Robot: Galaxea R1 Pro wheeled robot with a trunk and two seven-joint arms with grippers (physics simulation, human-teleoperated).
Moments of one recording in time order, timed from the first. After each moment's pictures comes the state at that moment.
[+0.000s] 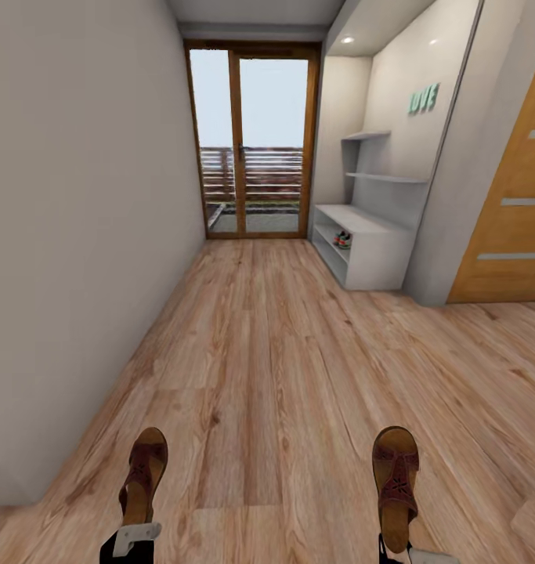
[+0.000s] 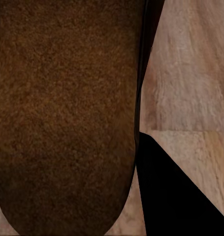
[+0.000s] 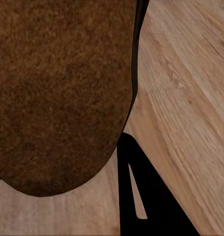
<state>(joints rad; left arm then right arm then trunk) -0.24 0.05 0.19 -0.42 -0.07 -0.39 -0.08 -0.03 0.01 -0.12 -0.70 0.12 -0.45 -0.18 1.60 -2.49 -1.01</state>
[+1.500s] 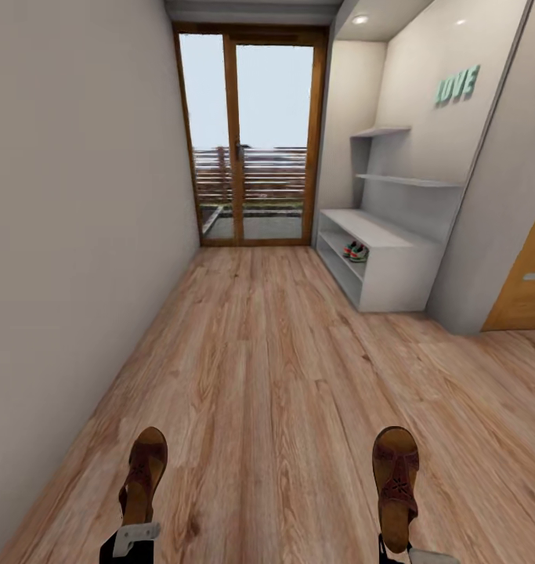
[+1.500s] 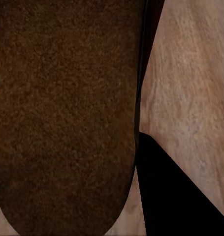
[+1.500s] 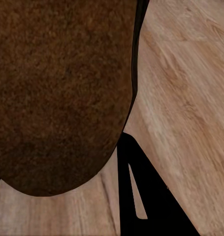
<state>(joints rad) -0.24 0.05 0.19 -0.42 -0.07 -0.39 -0.08 -0.03 0.01 -0.12 -0.70 0.12 -0.45 -0.18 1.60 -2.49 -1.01</state>
